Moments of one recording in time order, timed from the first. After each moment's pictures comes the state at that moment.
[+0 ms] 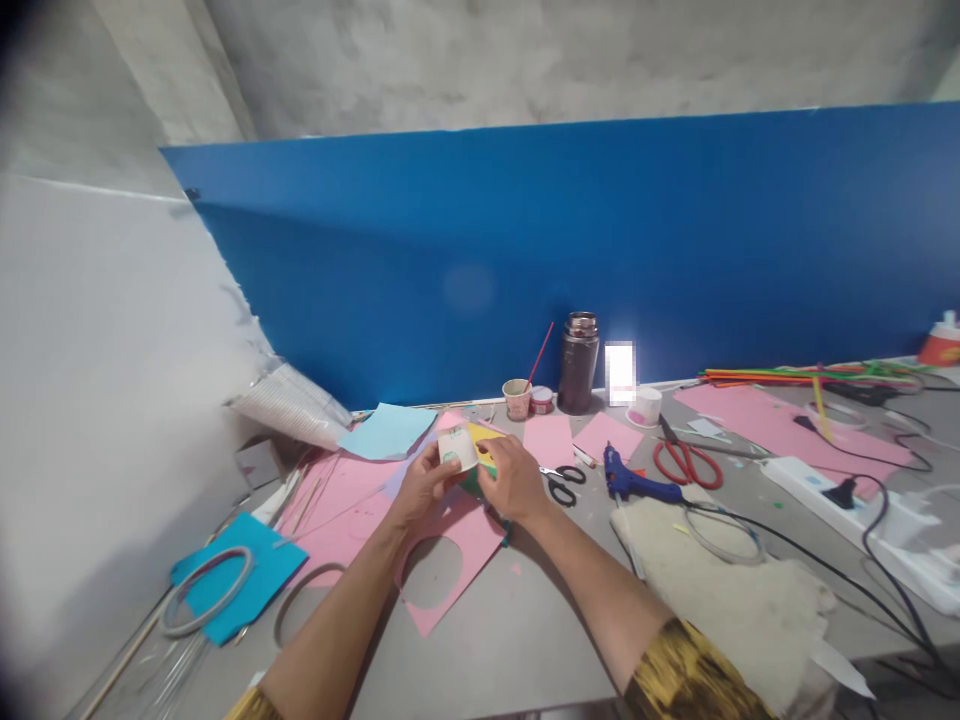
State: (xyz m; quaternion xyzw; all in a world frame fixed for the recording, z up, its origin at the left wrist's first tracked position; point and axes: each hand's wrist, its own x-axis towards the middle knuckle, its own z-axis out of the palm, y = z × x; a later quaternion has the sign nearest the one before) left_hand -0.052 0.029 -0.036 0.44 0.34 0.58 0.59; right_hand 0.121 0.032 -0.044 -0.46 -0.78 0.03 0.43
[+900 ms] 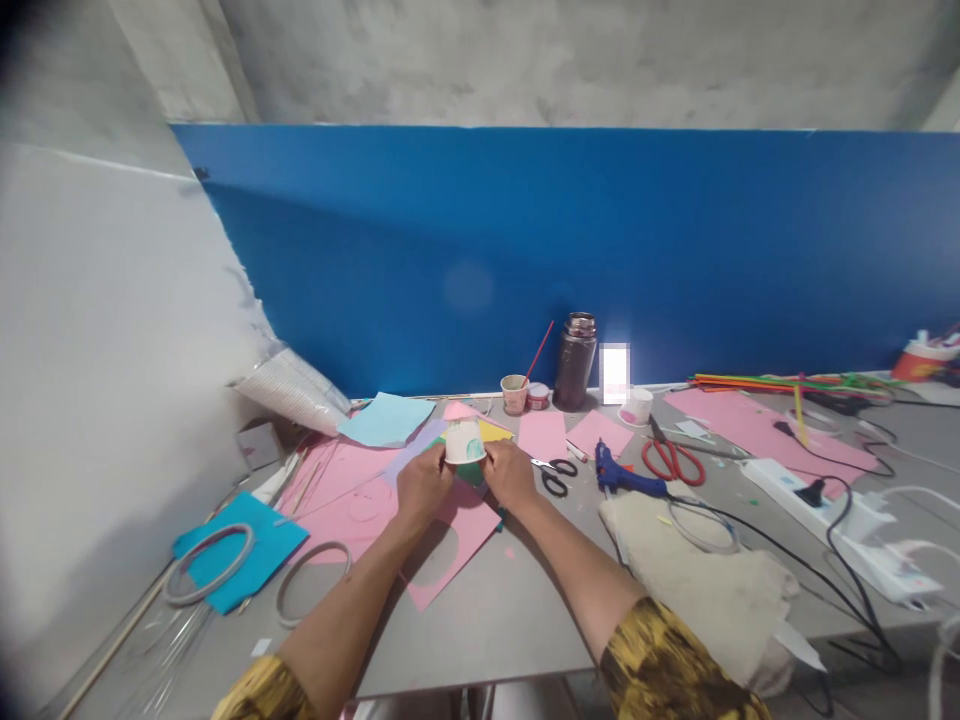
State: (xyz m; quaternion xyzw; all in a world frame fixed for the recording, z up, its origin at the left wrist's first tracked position) left_hand -0.046 0.011 -0.032 0.67 0.67 0.29 0.07; right_hand 0.119 0.037 -0.054 -0.53 -0.78 -0.01 0.33
